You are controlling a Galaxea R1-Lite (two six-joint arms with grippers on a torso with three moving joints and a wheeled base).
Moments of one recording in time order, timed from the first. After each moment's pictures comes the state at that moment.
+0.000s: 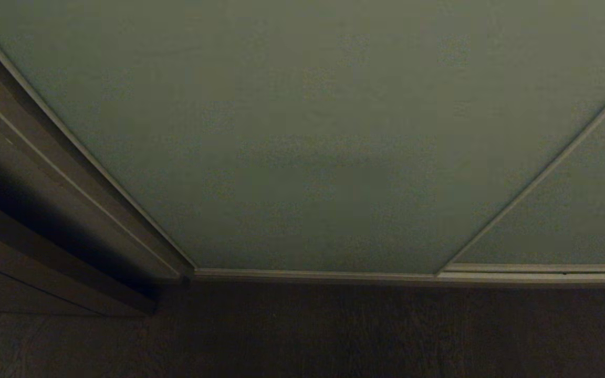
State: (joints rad) left arm 0.00 0.00 0.00 -0.01 0.00 0.00; right arm 0.01 0.00 0.00 0.00 0.00 0.00
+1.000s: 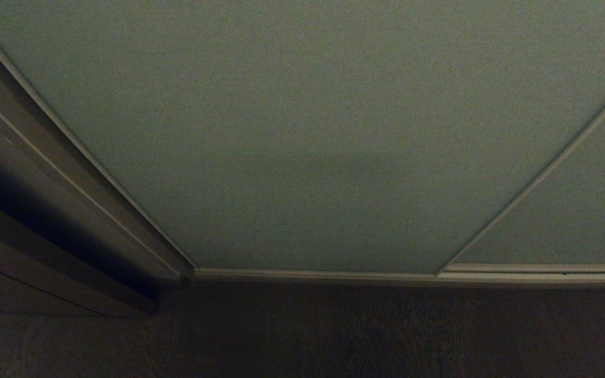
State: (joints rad) left arm 0.00 0.00 -0.09 0.08 0.01 0.05; right arm 0.01 0.00 0.00 0.00 0.00 0.00
